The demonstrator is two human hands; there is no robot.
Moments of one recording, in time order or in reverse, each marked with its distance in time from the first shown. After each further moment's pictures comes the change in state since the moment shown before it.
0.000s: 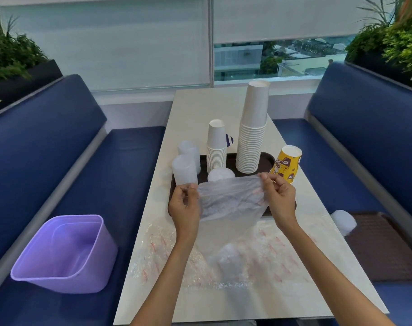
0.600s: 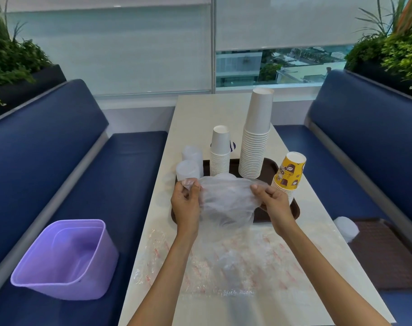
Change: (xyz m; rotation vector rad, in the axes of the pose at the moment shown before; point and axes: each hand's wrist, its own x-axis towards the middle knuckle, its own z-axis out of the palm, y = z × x) left_hand 0.023 0.008 0.001 -0.093 -0.056 -0.076; right_hand -0.005 -0.007 0.010 0.177 -0.253 0.259
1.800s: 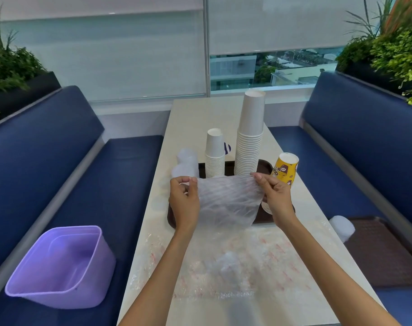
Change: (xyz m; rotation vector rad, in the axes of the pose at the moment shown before) left_hand 0.005 0.011 0.012 0.253 0.015 0.086; right_hand 0.004 -0.020 -0.004 -0.057 0.107 -0.133
